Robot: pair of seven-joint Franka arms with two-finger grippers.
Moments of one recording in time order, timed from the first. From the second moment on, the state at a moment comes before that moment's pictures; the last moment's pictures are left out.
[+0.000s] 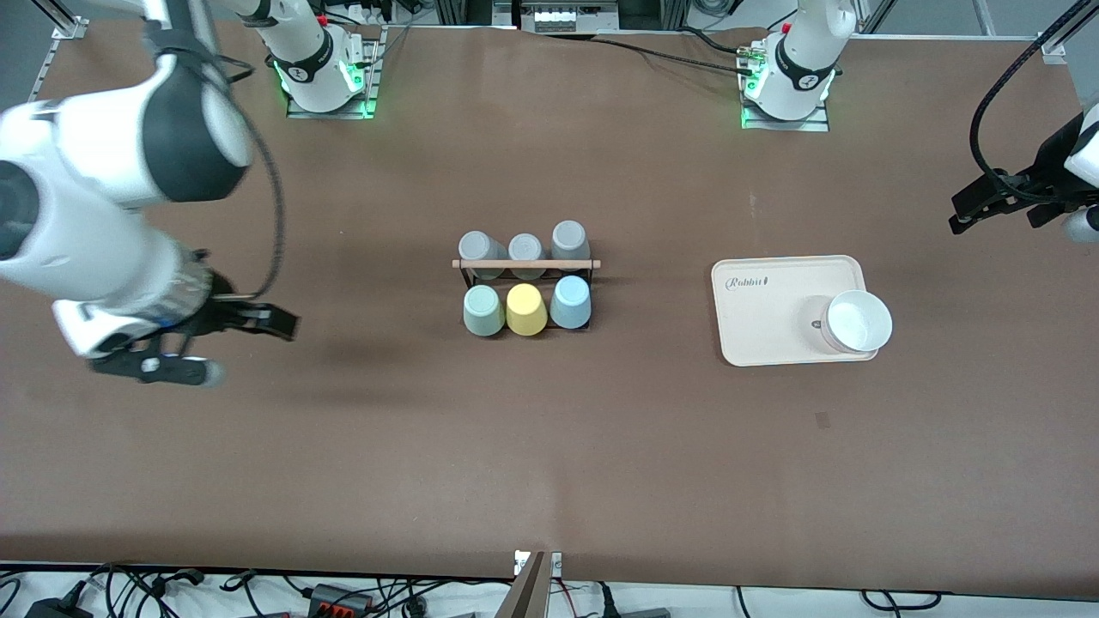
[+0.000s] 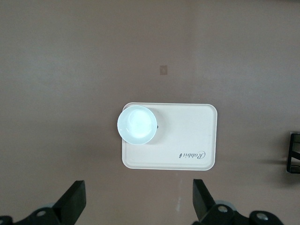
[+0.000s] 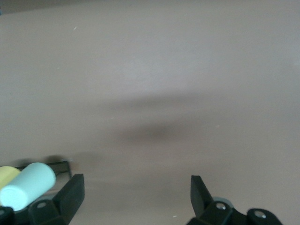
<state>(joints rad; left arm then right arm) 0.02 -0.01 -0.02 -1.60 0.03 1.62 -0.09 0.28 0.48 -0.16 -1.17 0.07 1.63 0.24</state>
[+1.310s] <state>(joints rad) 0.02 -0.01 -0.02 -1.60 0.03 1.61 -0.09 0.03 0.12 -0.08 -1.56 0.01 1.76 -0.09</state>
